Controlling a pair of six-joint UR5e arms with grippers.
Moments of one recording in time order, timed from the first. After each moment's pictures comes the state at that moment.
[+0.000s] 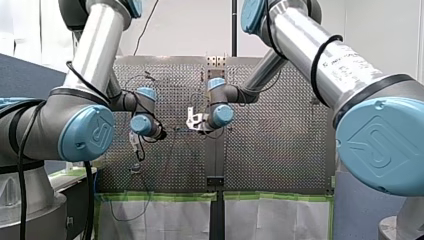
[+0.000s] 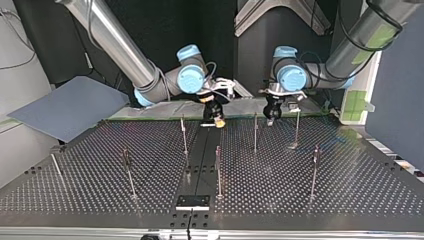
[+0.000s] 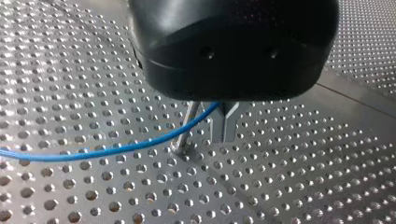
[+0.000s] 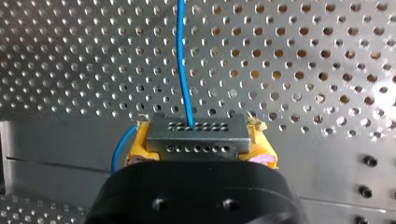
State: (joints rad) left arm -0.04 -2.02 -1.96 -2.49 -1.53 -1.94; right arm 2.36 -0.79 1.24 -0.22 1.60 1.64
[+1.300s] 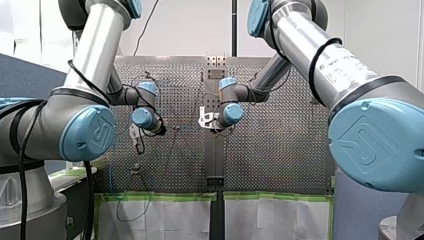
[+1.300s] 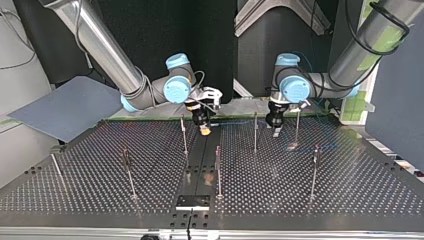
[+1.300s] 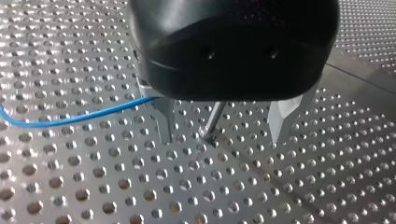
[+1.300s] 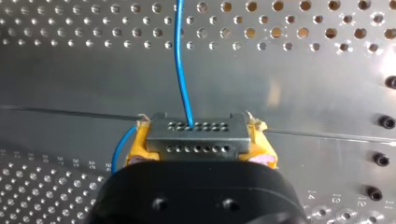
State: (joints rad) left arm -0.03 -2.00 -1.87 -2.62 -1.54 -1.90; right arm 2.28 -0.79 1.23 -0.19 1.60 1.64
